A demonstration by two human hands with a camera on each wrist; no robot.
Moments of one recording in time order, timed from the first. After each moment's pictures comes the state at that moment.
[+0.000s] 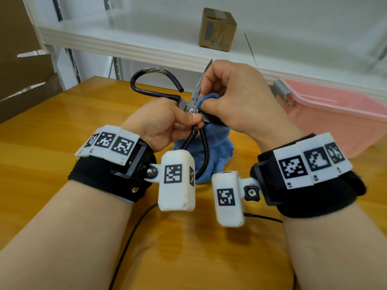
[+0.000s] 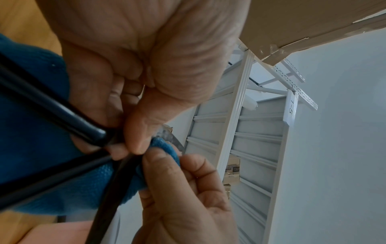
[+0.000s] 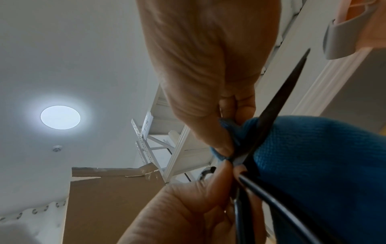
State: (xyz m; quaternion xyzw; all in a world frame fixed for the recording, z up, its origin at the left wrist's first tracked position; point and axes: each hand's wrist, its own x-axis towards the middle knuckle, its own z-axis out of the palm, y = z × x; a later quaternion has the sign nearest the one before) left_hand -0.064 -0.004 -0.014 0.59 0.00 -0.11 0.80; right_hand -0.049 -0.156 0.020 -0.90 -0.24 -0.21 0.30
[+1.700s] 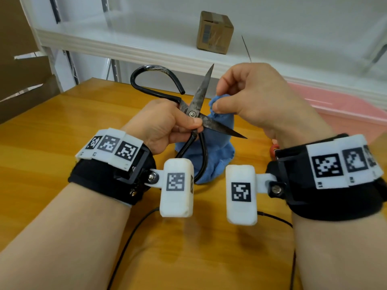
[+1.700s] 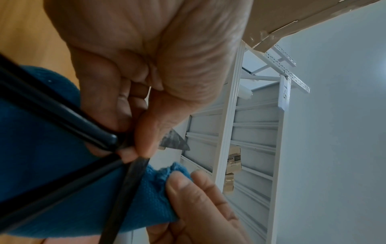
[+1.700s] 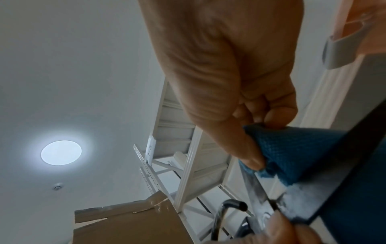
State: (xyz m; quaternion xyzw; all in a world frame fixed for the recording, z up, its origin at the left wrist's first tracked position) left_hand -0.065 -0.008 -0.014 0.63 0.00 -0.08 0.78; right_hand -0.057 -0.175 0.038 -0.91 -0.15 -0.14 0.37
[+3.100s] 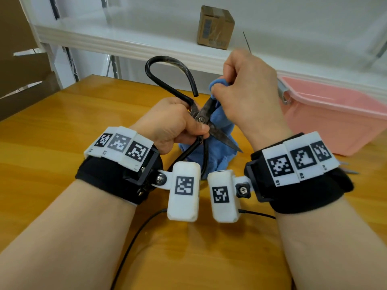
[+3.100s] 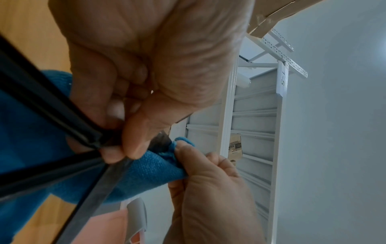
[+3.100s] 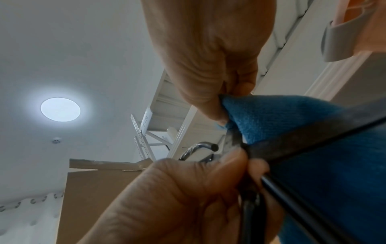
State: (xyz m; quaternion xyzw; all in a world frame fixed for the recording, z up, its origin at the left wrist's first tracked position) left_hand -0.065 -0.018 -0.018 0.68 -0.03 -0.08 0.73; right_hand -0.041 -0.164 0.018 -0.89 -0.15 -0.35 0.26
